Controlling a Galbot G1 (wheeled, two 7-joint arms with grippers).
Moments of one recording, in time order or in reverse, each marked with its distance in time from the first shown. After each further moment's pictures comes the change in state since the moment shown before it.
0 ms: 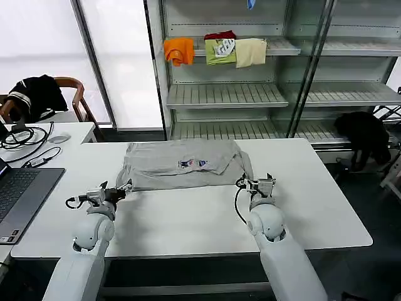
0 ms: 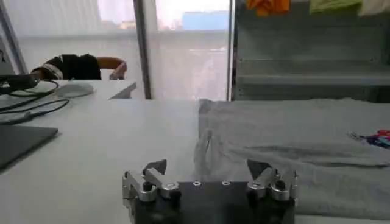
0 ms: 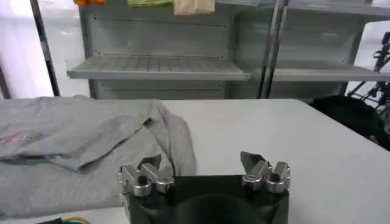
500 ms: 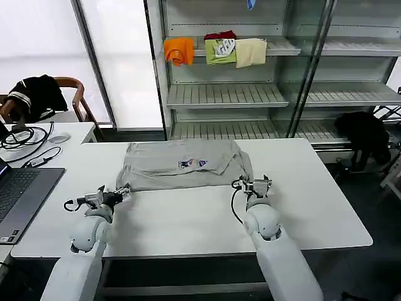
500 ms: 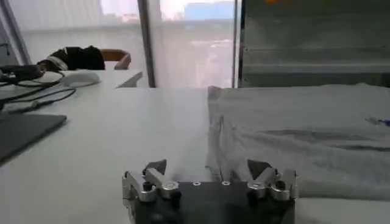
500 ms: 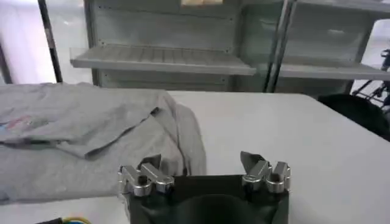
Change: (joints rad) left arm 0.019 0.010 0.004 0.009 0.007 0.003 0.008; right arm 0.010 0.019 -0.018 -0.049 -0.010 -0.004 -0.002
